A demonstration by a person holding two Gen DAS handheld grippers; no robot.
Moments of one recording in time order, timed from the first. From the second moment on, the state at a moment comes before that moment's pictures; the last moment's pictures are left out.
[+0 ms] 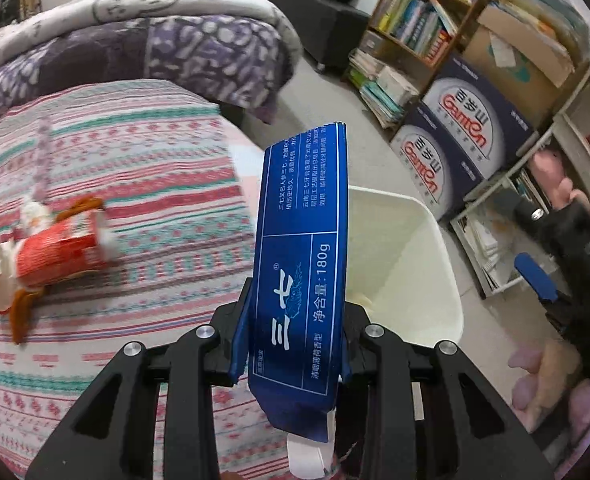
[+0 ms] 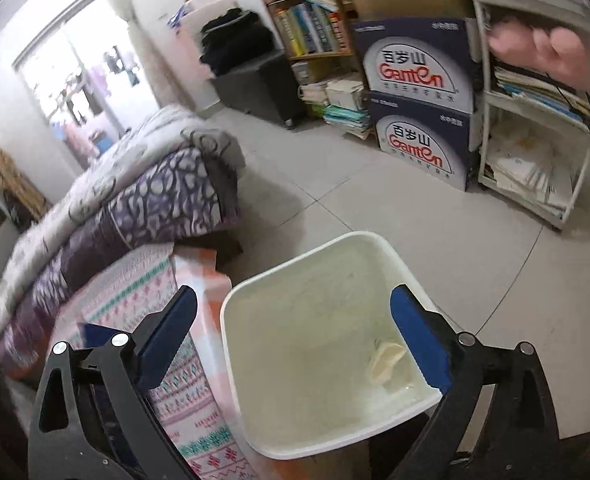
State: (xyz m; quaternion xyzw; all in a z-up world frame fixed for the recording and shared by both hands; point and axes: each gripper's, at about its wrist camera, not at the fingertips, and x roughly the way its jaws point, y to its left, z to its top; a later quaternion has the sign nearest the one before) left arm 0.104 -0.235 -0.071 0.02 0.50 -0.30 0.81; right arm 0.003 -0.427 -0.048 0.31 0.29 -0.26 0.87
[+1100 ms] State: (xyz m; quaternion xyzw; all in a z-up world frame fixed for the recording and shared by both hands) left arm 0.162 -0.123 -0.028 0.01 0.46 -0.15 0.88; right arm 0.080 -0.331 0.026 0.19 0.30 -0.15 0.92
